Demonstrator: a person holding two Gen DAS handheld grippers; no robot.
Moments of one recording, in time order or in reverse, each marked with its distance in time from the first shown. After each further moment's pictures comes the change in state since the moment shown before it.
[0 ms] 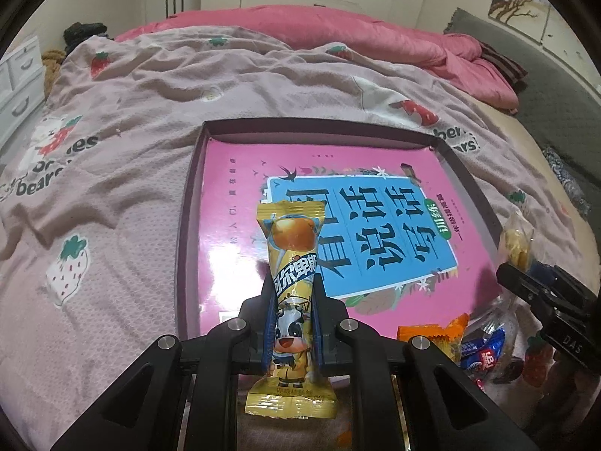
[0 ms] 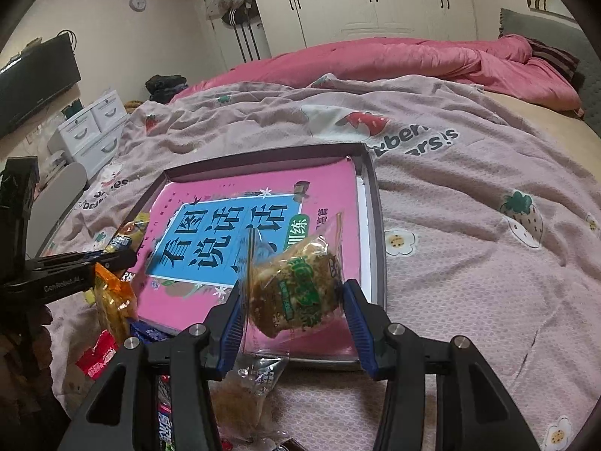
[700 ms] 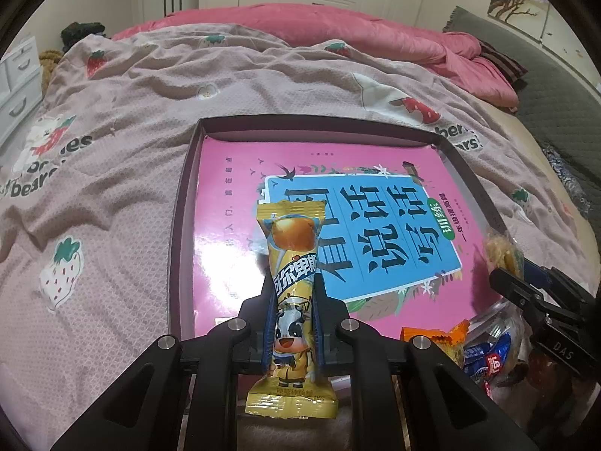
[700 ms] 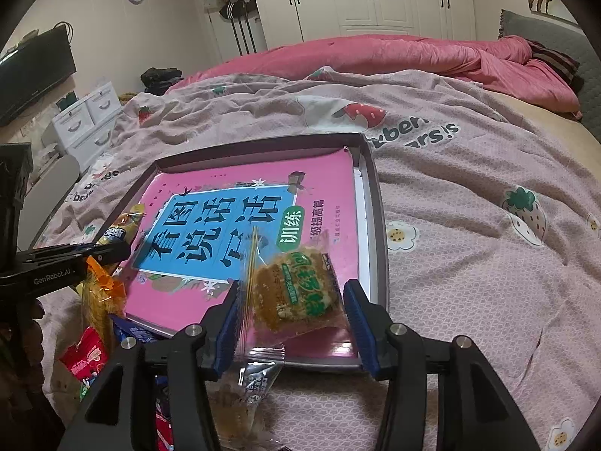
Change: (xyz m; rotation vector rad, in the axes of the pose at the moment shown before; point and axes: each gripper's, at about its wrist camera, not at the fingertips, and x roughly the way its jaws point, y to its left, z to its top) left arm 0.008 -0.001 0.001 0.001 0.003 -0.002; right arm 0.010 0.003 -0.003 -0.024 0.011 -0.030
